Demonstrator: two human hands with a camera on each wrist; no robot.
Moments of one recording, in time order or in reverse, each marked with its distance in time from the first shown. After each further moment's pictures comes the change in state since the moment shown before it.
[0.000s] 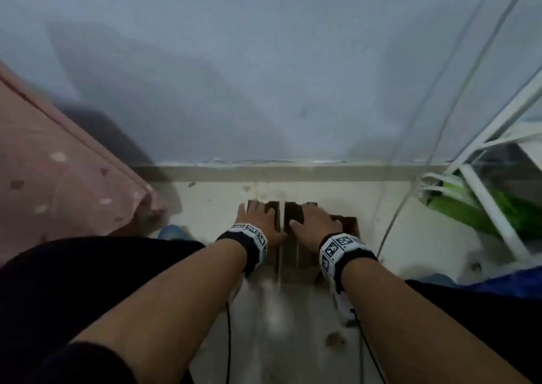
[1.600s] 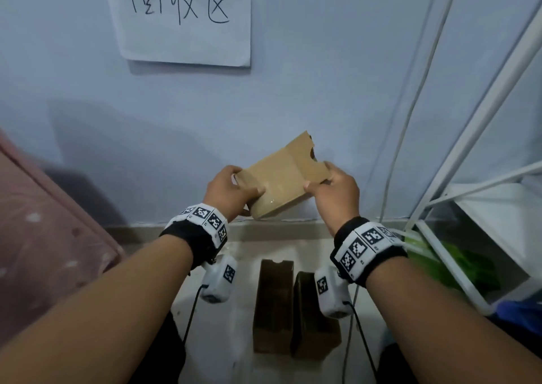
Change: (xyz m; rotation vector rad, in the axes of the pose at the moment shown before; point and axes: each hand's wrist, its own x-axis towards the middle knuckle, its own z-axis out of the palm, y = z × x) left_hand -0.034 -0.002 -0.170 -1.380 0.515 0.061; right_hand -0.038 -0.009 -0.174 0.850 0.707 -0.217
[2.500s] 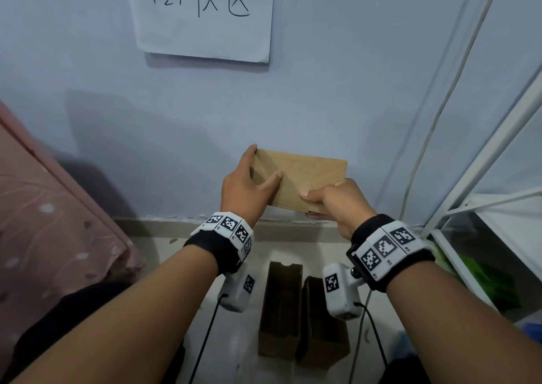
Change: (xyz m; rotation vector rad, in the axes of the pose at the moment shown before) left_hand -0.002 0.001 0.014 0.196 0.249 0.344; right_hand 0.009 -0.014 0.011 0.233 -0.276 0.367
